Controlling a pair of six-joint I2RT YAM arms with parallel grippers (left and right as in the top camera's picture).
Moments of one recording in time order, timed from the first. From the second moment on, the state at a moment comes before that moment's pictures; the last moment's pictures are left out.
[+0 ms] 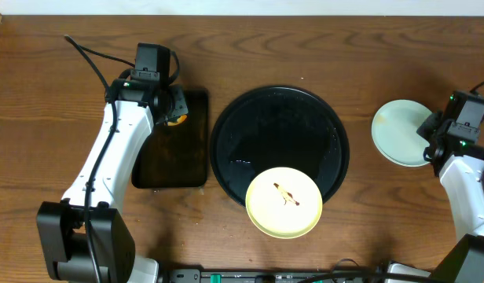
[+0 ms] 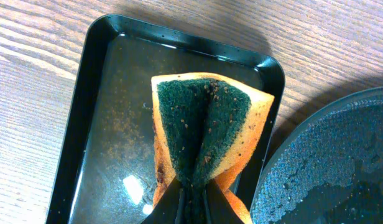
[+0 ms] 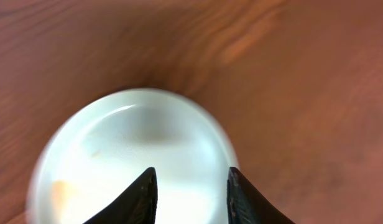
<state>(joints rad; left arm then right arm) -0.11 1.65 1.34 -0.84 -0.06 -0.38 -0.30 1.44 0.89 -0.30 0.24 0.35</state>
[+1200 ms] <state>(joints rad) -0.11 1.65 1.34 -0.84 -0.06 -0.38 0.27 1.44 0.80 -0.89 -0.33 0.30</state>
